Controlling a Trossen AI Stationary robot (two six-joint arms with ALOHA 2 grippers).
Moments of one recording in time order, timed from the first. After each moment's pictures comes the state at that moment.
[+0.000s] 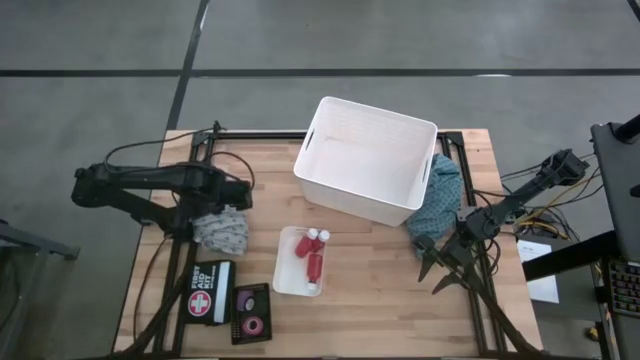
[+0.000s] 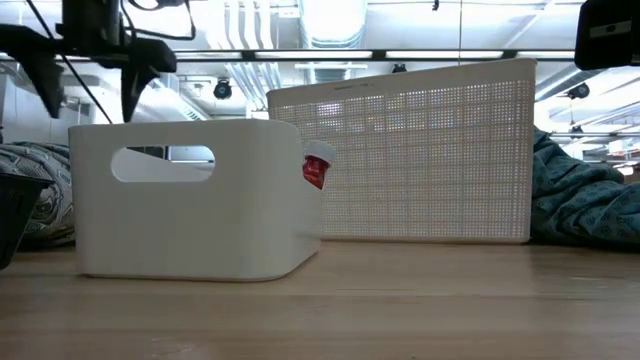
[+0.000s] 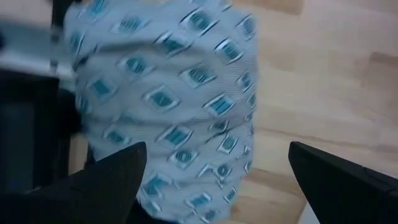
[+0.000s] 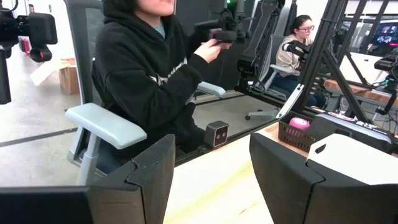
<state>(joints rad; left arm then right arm) 0.03 1.19 1.07 -1.49 -0.14 -1.75 0.56 0.63 0.04 0.58 -0.28 -0.11</state>
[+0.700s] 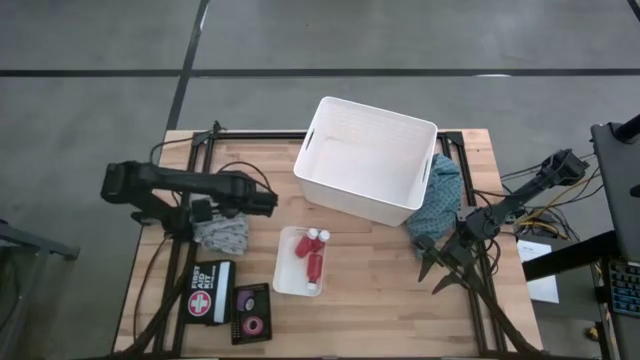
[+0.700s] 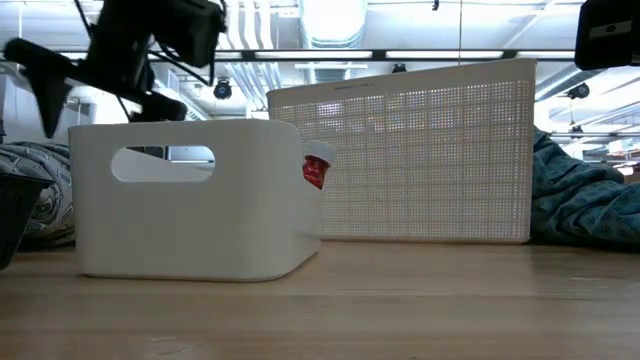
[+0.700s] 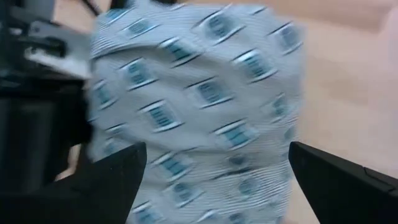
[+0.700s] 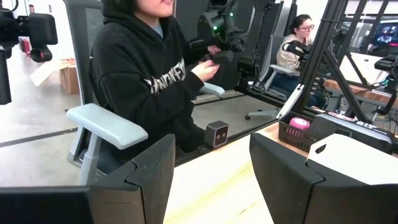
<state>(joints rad) 0.04 1.48 1.08 -1.53 -0.18 -1.84 0.56 0.63 0.04 0.58 -0.28 -0.11</state>
